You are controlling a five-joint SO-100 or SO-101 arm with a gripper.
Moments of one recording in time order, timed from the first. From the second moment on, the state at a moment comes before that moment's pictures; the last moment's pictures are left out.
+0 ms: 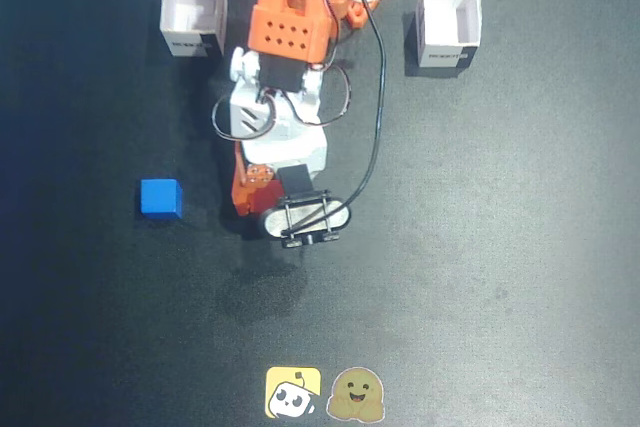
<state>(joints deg) 8.1 107.9 147.4 29.4 63.5</state>
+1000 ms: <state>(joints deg) 19.4 135.4 147.5 51.2 62.8</state>
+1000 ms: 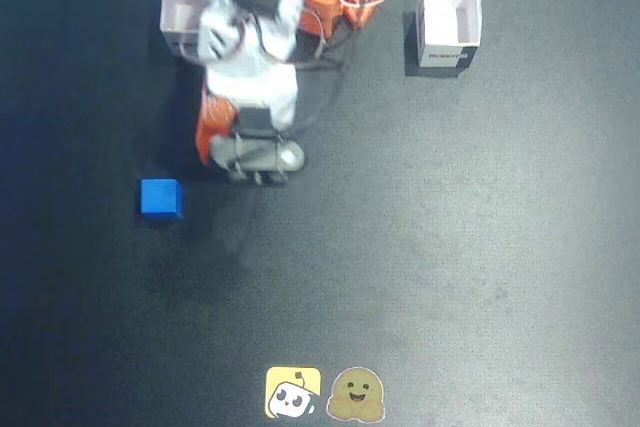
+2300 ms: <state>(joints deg) 56.1 154.4 147.5 73.5 71.9</state>
